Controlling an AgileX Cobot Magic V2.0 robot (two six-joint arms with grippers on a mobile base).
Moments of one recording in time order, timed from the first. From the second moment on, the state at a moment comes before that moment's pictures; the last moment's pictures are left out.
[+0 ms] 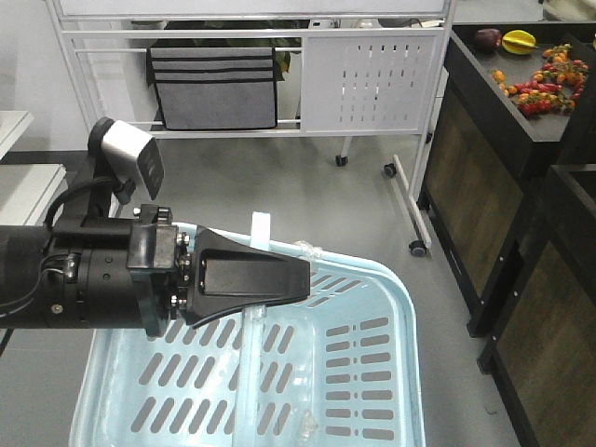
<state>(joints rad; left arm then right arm) -0.41 1.25 -0.86 -1.65 1.05 0.77 -0.03 -0.01 0.03 -0.19 0.14 0.13</state>
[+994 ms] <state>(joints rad) -0.41 1.25 -0.86 -1.65 1.05 0.77 -0.03 -0.01 0.03 -0.19 0.14 0.13</state>
